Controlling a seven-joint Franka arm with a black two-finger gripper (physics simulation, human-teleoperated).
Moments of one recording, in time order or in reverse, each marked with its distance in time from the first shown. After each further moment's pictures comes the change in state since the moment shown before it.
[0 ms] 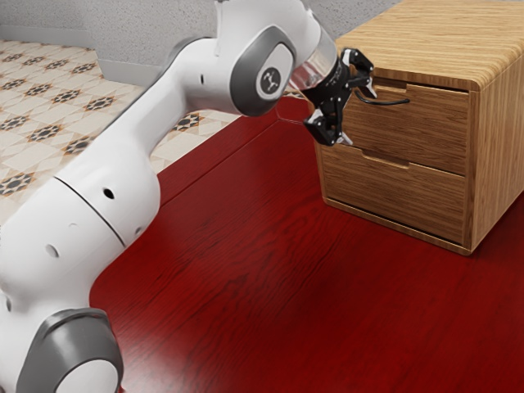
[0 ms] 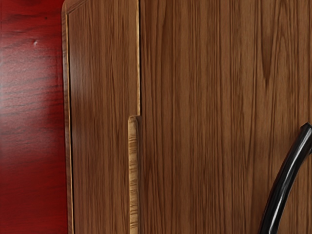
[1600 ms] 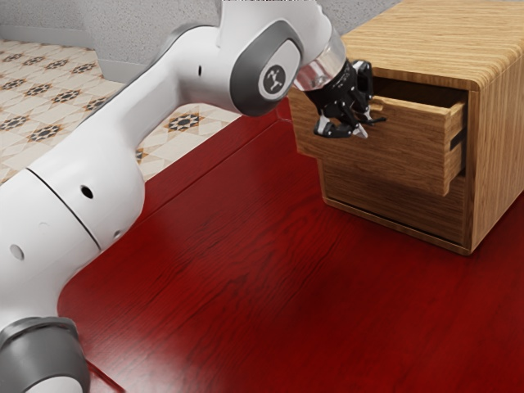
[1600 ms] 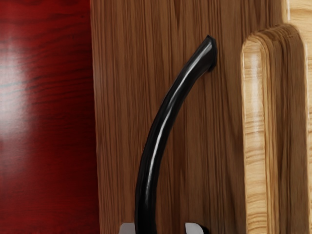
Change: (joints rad) arm -0.123 -0.159 0.116 -0.211 0.015 -0.002 -0.031
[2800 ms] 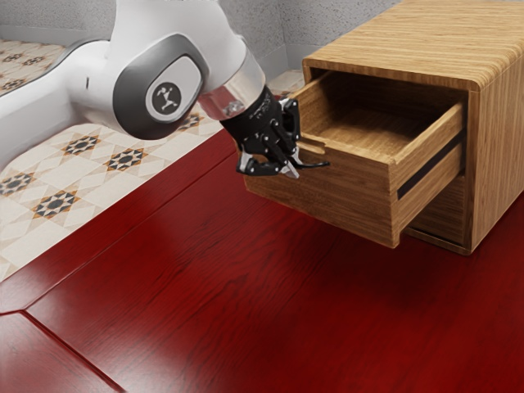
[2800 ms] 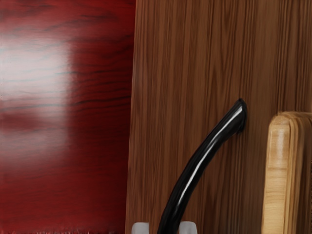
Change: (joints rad) arm -0.028 -0.526 0.007 -0.677 0.025 0.029 -0.071
